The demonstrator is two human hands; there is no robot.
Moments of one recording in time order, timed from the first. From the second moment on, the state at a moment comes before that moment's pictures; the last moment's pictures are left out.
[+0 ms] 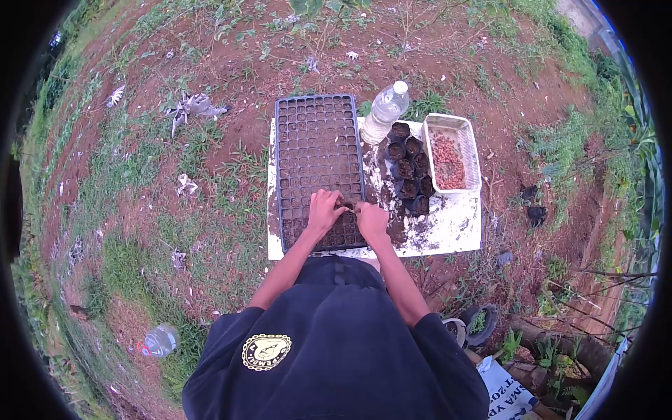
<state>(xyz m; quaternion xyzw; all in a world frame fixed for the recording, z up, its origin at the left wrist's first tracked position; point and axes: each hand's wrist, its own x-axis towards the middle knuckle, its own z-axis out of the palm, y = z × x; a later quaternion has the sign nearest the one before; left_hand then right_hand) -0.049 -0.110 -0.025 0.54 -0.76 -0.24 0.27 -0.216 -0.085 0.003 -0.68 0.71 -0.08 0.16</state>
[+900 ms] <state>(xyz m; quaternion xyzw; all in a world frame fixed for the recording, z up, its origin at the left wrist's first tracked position) -0.048 -0.107 -0.028 0.54 -0.75 -0.26 0.28 -0.221 -0.080 0.005 -0.68 0.70 -0.10 0.19</state>
